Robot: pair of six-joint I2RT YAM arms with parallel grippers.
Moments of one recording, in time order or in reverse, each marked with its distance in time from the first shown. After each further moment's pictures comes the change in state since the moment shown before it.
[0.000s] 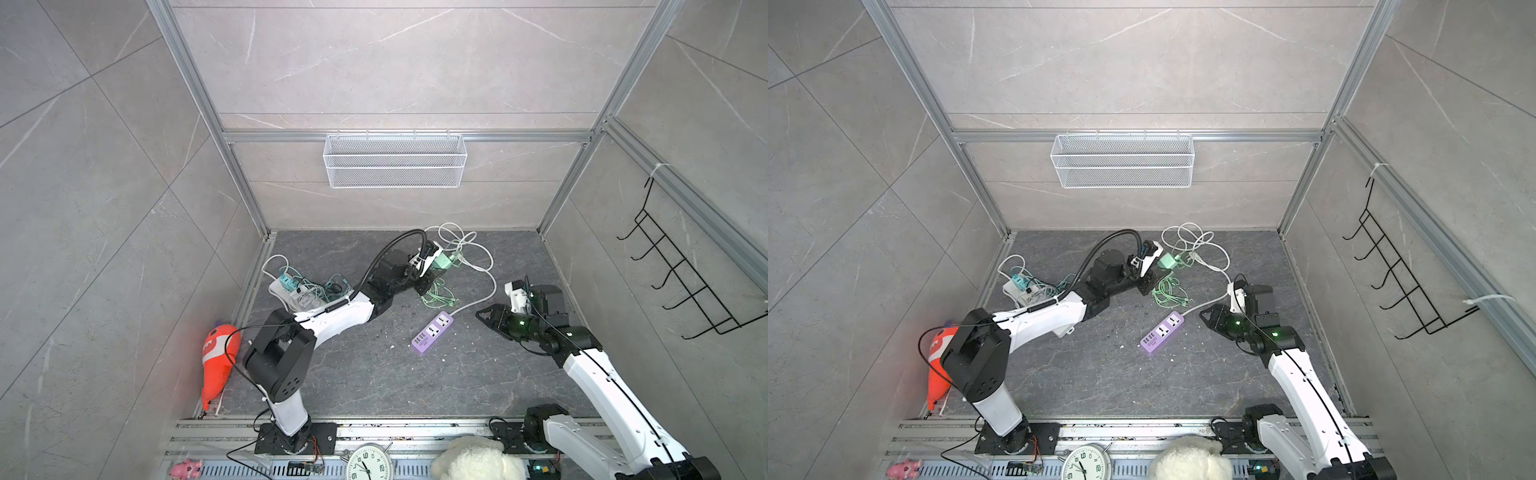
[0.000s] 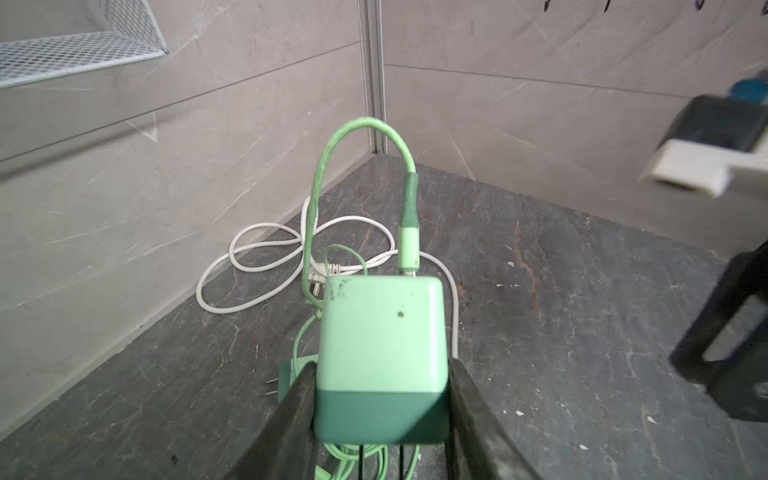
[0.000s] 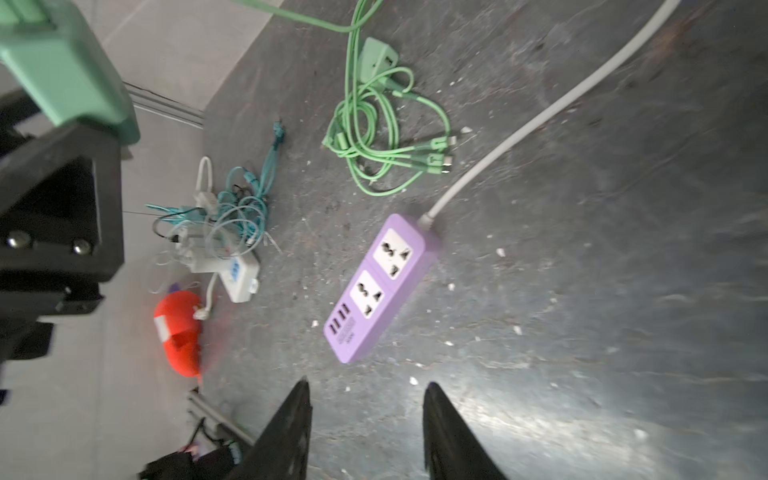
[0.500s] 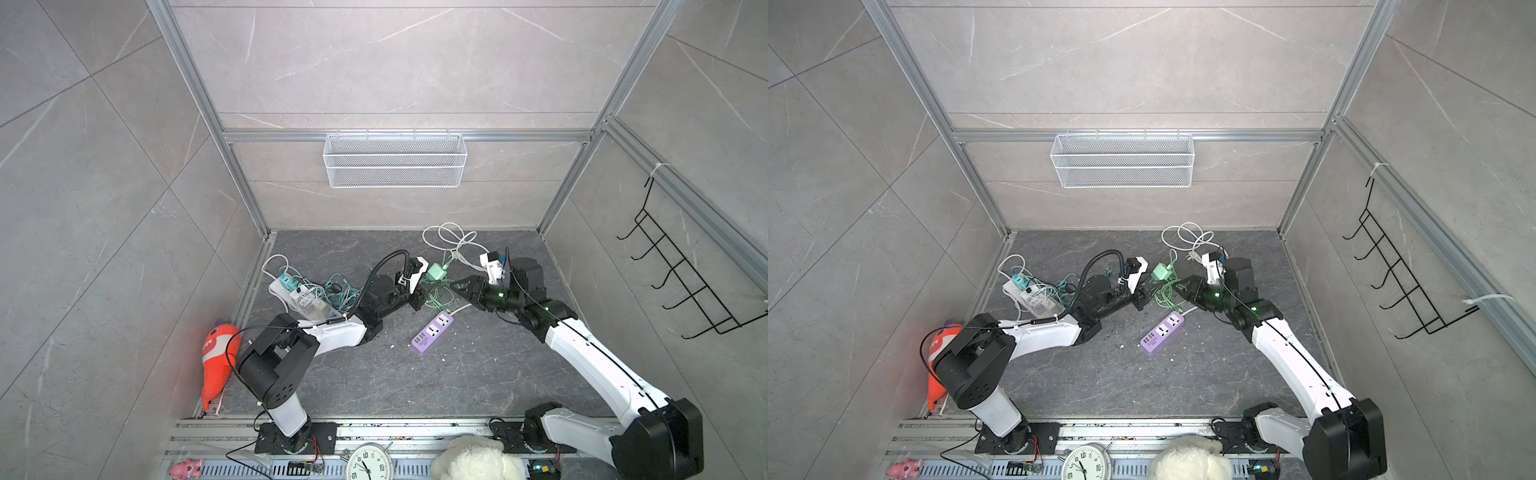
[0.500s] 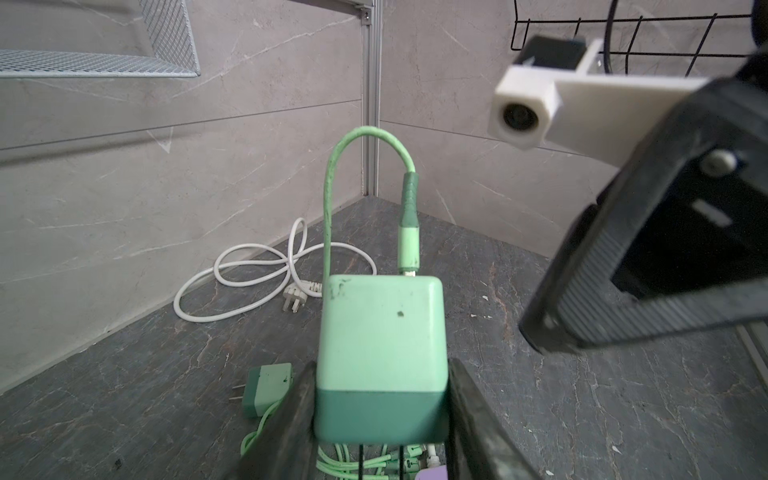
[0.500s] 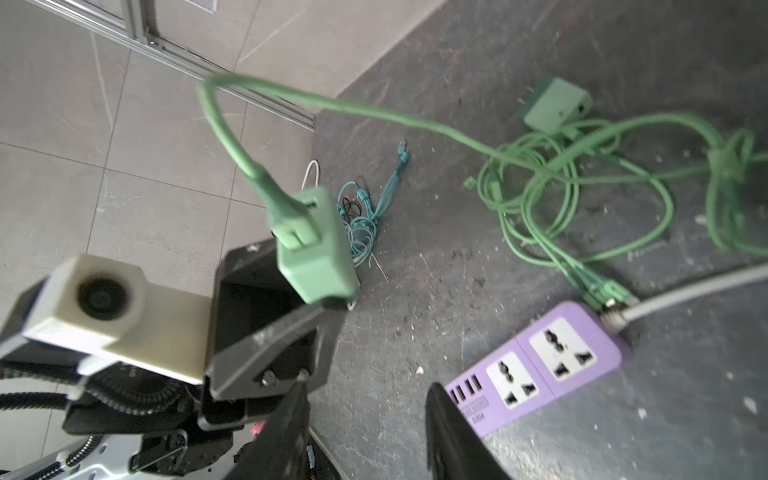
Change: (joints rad) left arm -0.006 -0.015 -0.240 0.383 0.000 -0.104; right arm 0.142 0.262 0.246 0.243 -0.067 0.079
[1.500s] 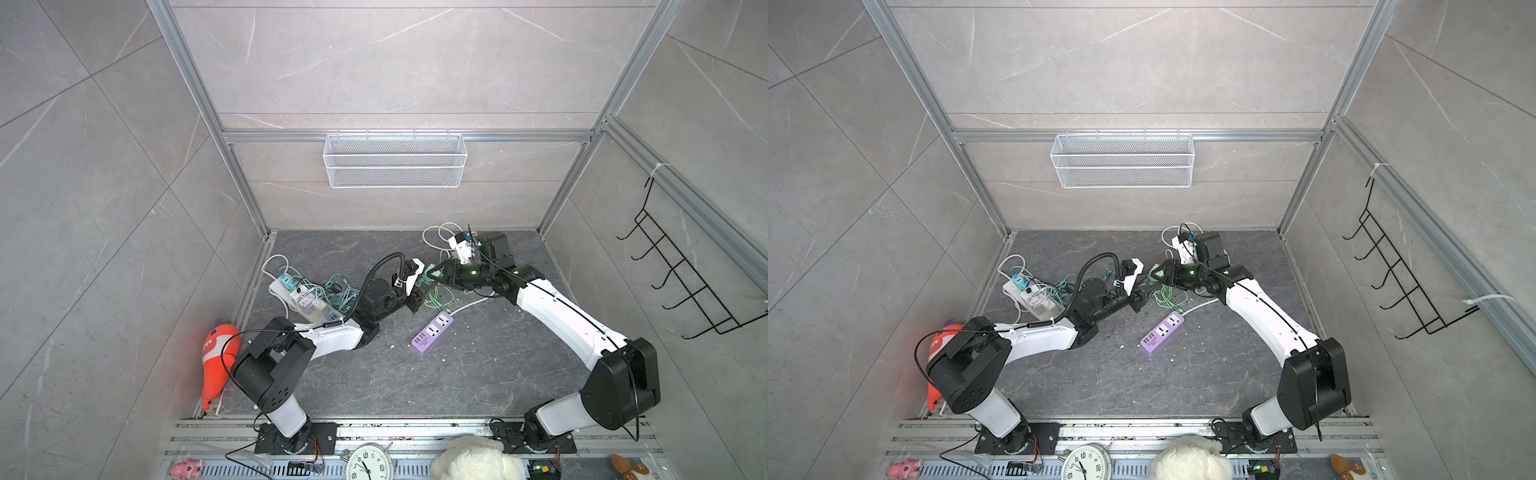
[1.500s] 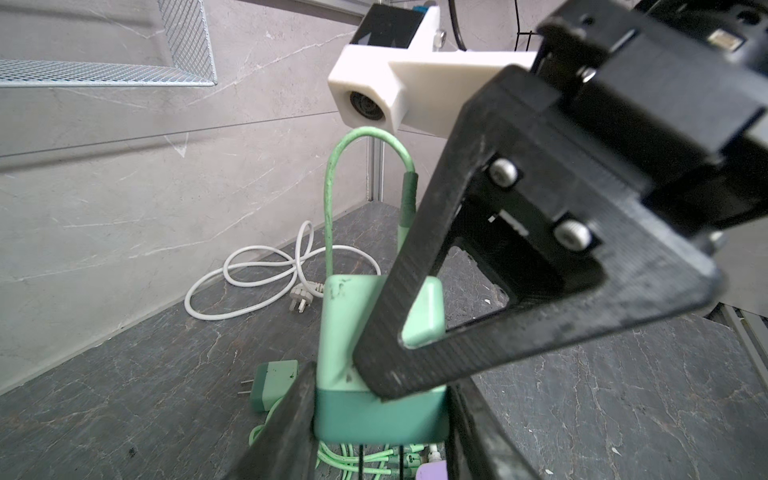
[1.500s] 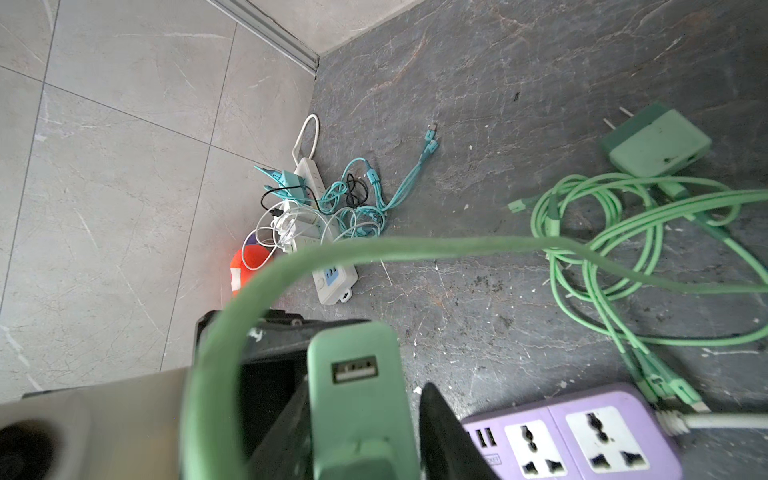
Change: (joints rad) left arm 0.000 -0.032 -0.044 0.023 -0.014 -0.005; right arm 0.102 0.305 0.304 -0.149 -0.009 -0.167
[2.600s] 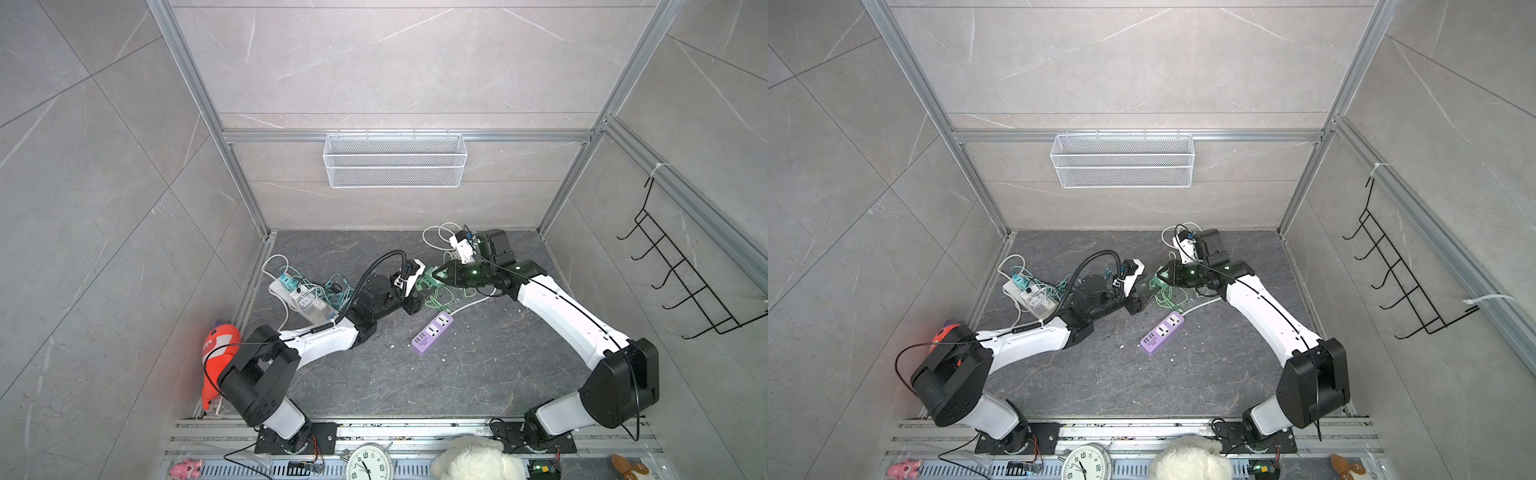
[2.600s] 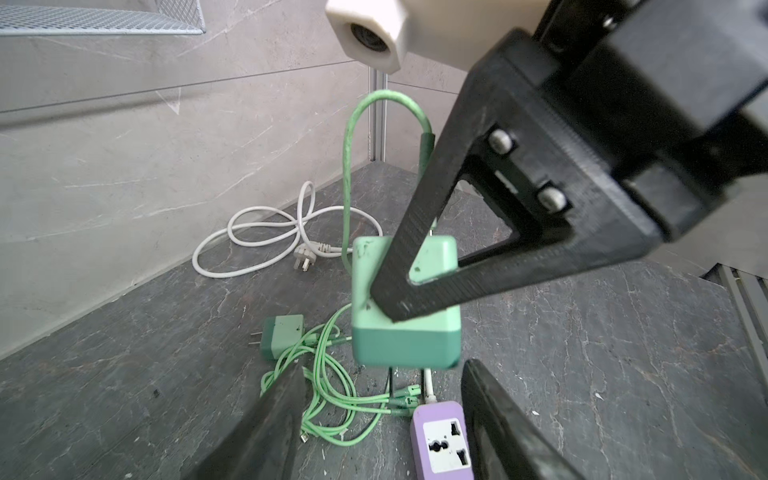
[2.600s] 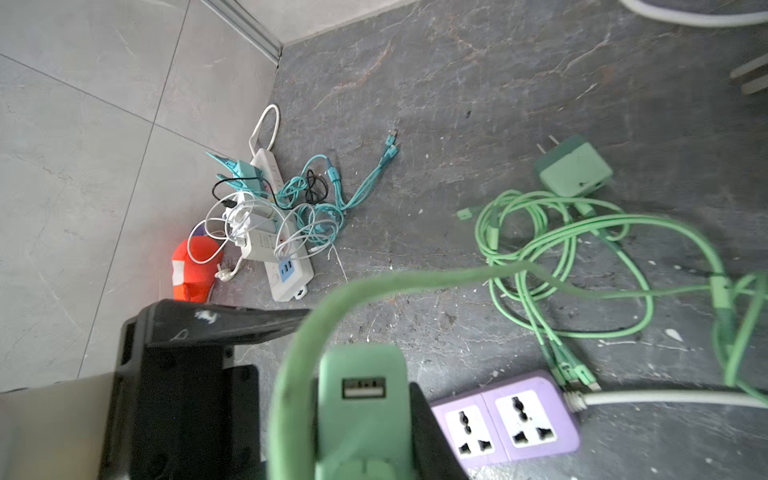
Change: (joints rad) left arm 0.002 -0.136 0.018 -0.295 -0.026 0.053; right arm -0.005 -0.006 0.066 -0.150 0.127 -0.166
